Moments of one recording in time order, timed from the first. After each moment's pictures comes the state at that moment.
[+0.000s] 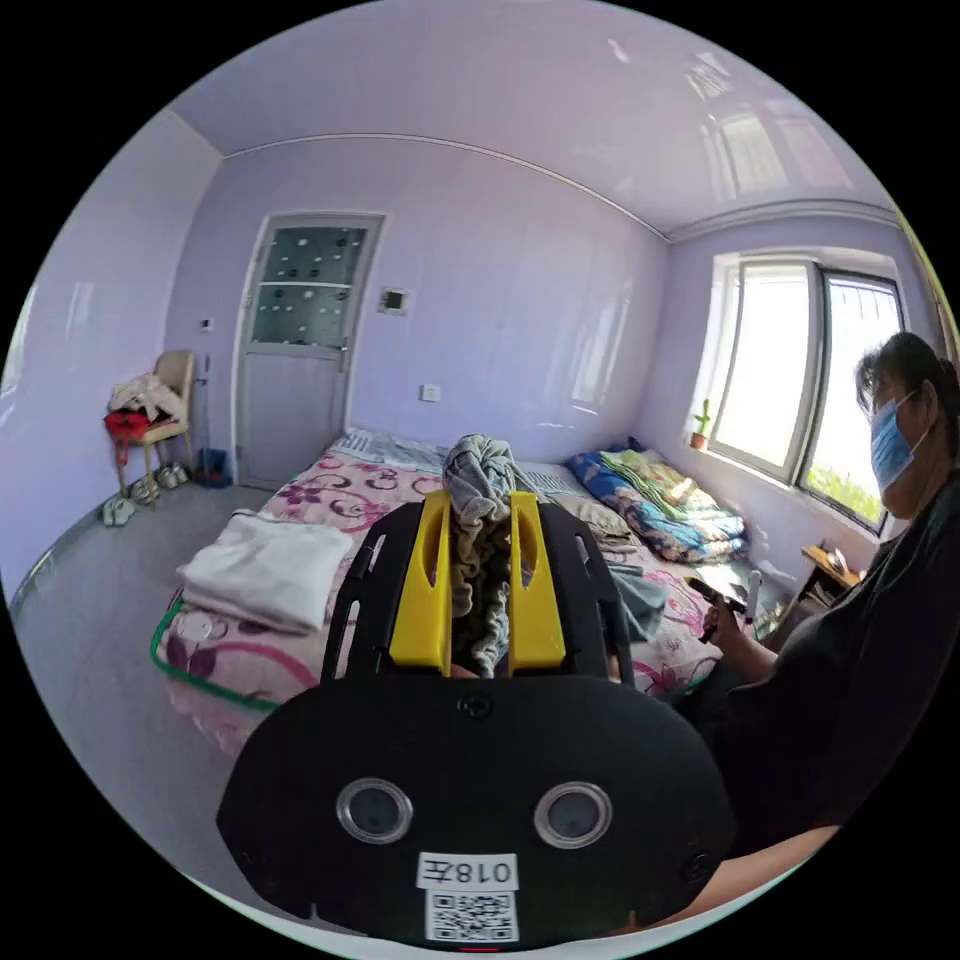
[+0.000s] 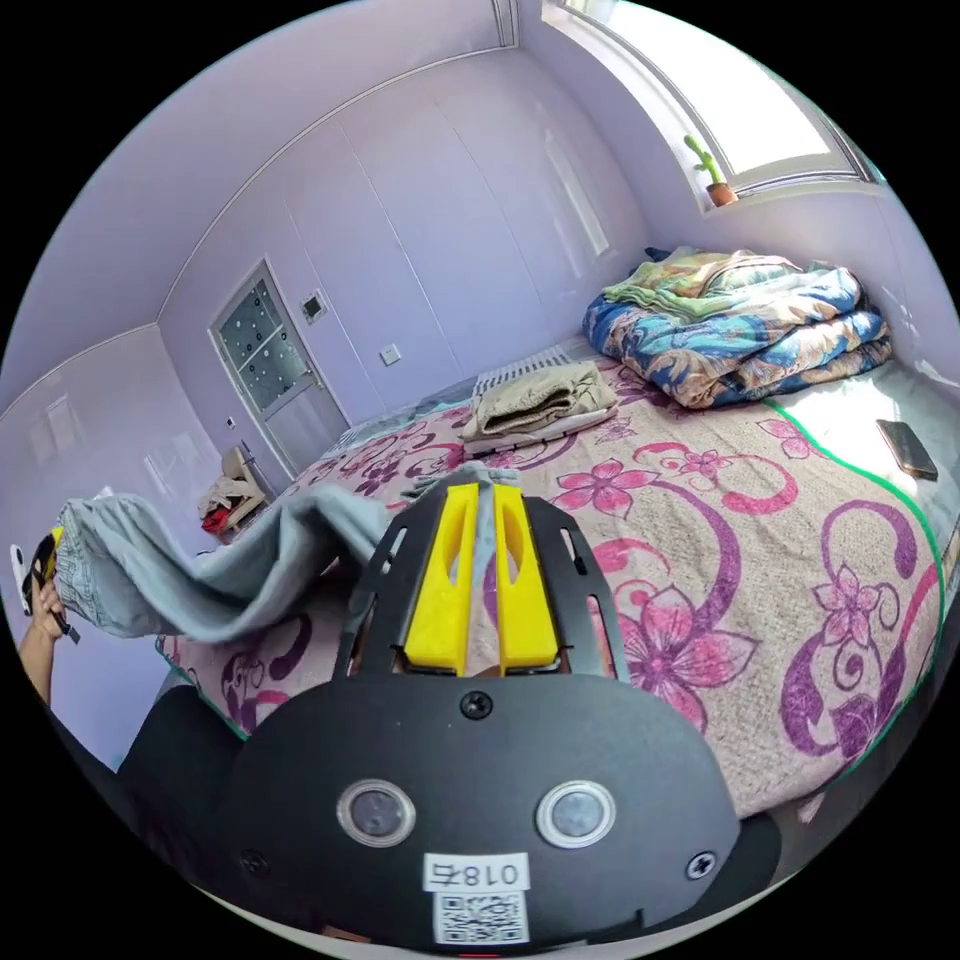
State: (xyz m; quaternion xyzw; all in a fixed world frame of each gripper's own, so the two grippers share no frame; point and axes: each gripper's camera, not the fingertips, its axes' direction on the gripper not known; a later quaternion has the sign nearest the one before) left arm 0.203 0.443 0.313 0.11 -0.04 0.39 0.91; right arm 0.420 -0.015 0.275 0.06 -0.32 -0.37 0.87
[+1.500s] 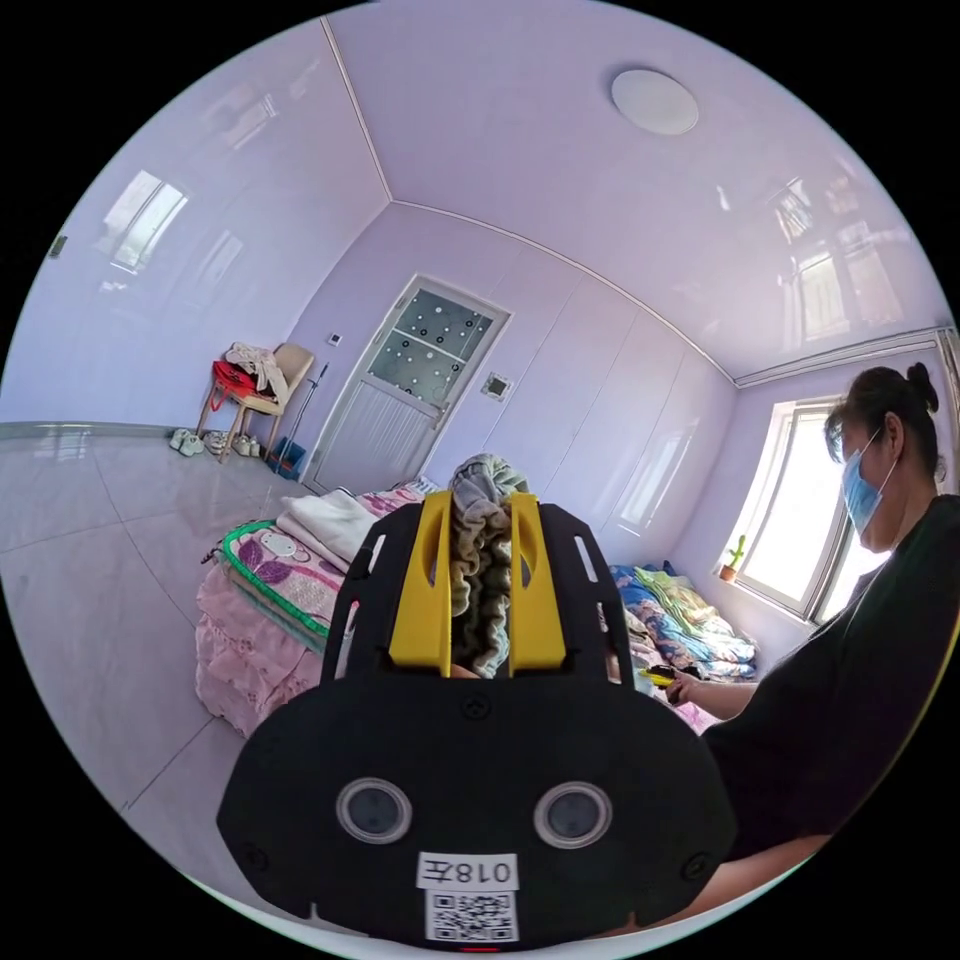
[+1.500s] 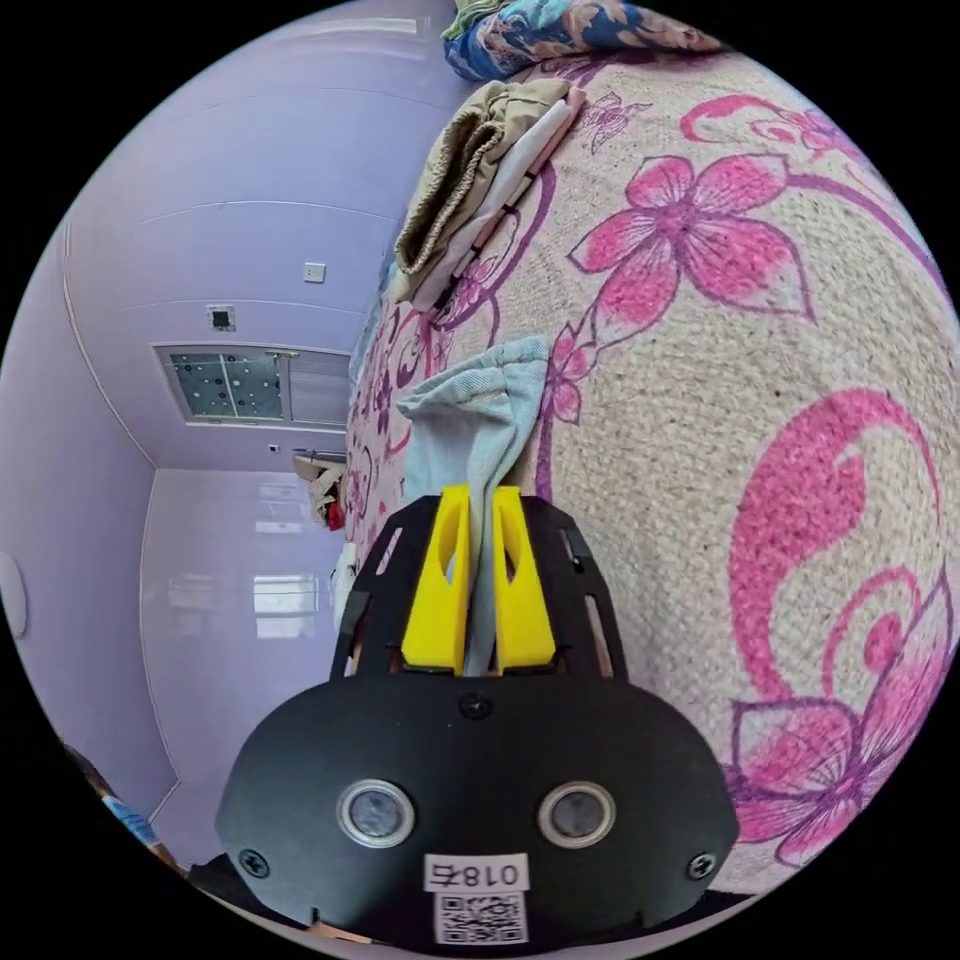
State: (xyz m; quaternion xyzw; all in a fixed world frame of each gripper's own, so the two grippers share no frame) left arm -0.284 0.738 0.190 0.28 -0.03 0.23 0.93; right arm 0.305 -0.099 0.416 -0.35 -0.34 -0.18 0.86
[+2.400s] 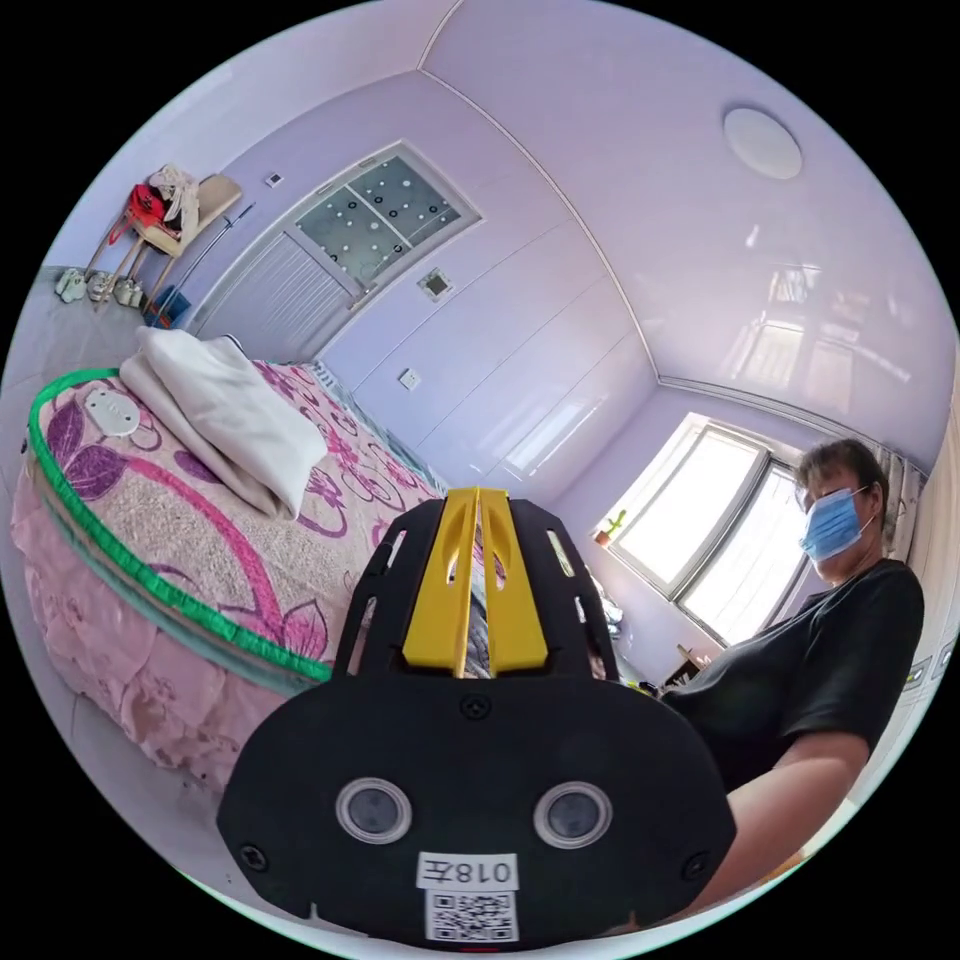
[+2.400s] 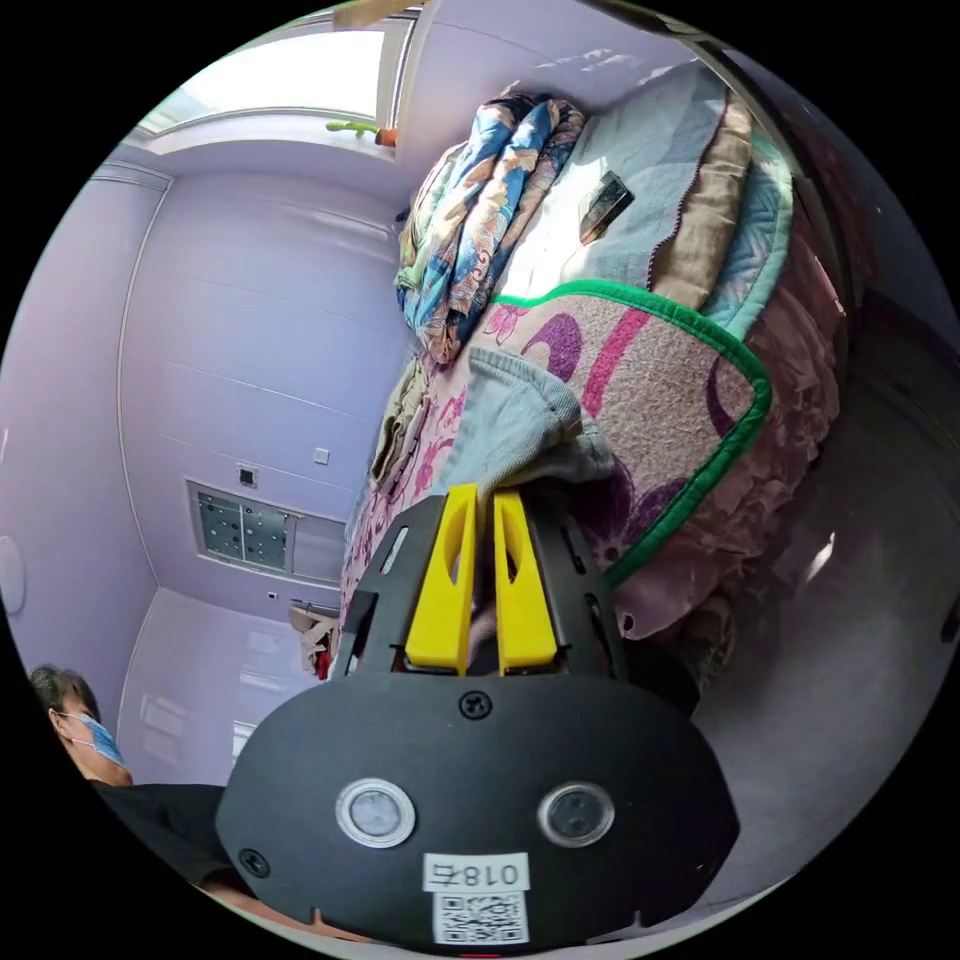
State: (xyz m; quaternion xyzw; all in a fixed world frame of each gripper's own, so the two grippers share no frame) left arm -0.369 0.625 0.453 0.11 0.19 0.17 0.96; right arm 0.635 -0.085 0.390 -0.11 -0.34 -0.04 0.93
